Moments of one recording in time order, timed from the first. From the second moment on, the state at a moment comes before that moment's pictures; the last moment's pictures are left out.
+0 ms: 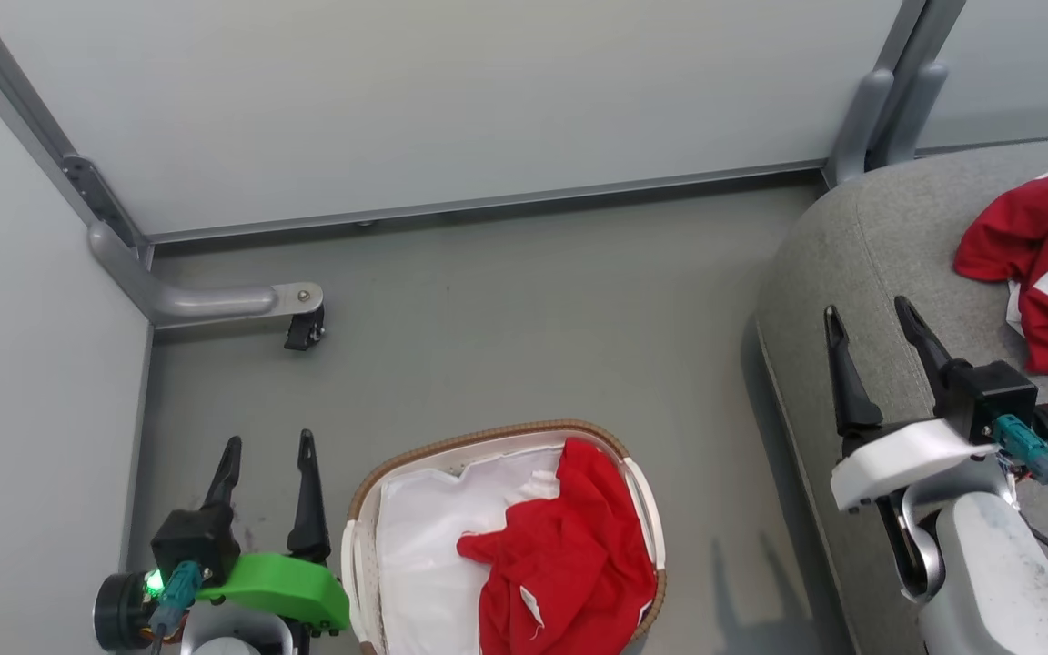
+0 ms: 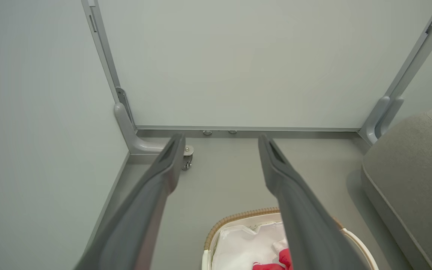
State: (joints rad) left arm -0.08 0.05 -0.10 0.34 -0.21 -0.02 -0.26; right arm -0.28 -0.06 -0.05 0.33 0.07 0.13 -0.26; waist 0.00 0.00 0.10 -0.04
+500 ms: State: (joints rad) left arm -0.28 0.05 -0.27 0.50 -0.24 -0.10 -0.26; right arm -0.45 -0.05 0.00 0.24 0.09 0.13 -0.26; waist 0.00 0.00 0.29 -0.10
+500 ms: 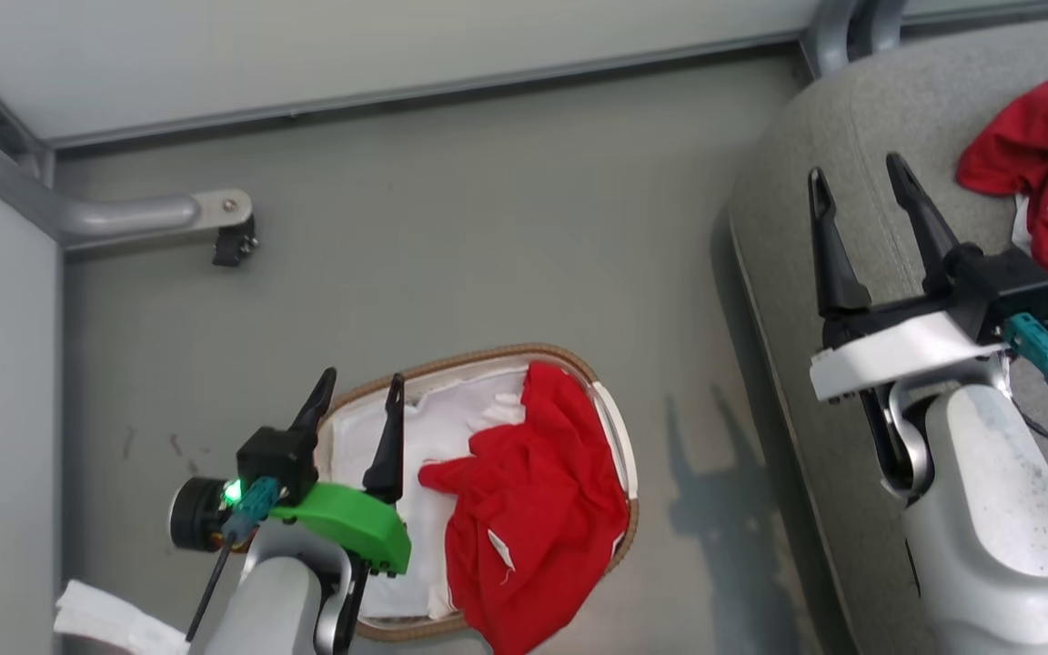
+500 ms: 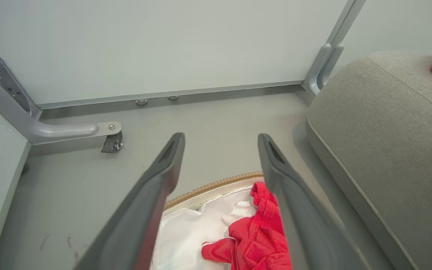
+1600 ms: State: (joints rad) left arm -0.75 0.11 -0.61 1.11 -0.40 -0.13 -0.22; right arm -0.66 -0.05 0.10 0.05 0.25 0.13 -0.26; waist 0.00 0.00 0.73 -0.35
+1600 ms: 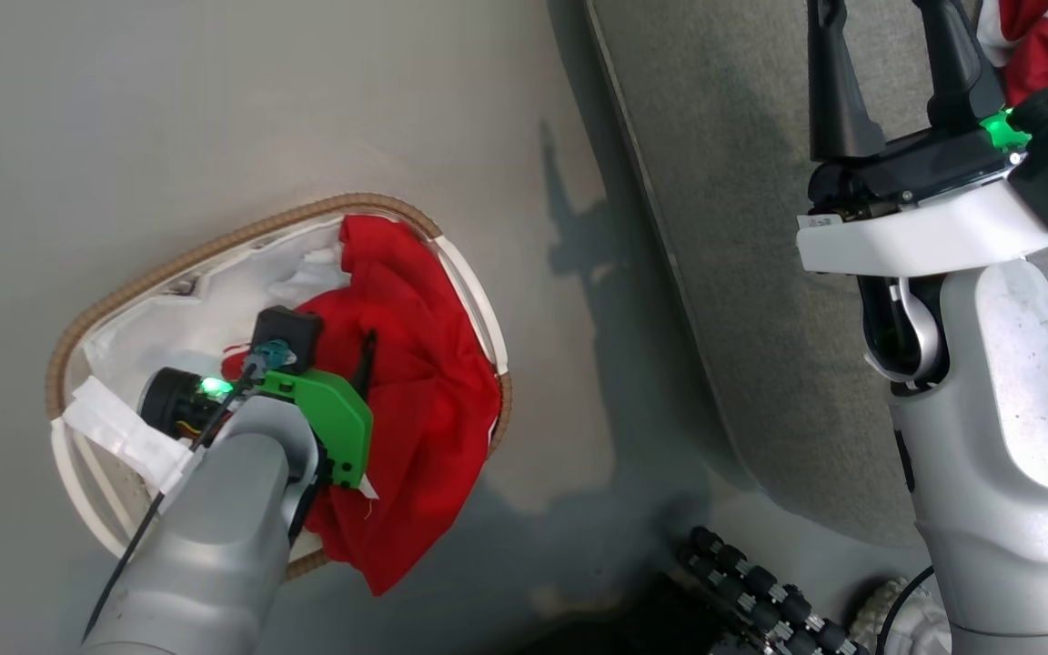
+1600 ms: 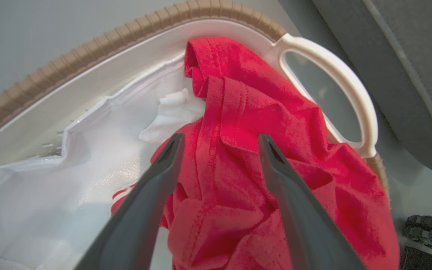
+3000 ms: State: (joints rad) left arm -0.91 0.15 -0.79 1.28 -0.44 -0.13 -0.01; right arm -0.69 -0.05 0.06 -0.06 0.31 0.13 -0.26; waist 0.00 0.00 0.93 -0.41
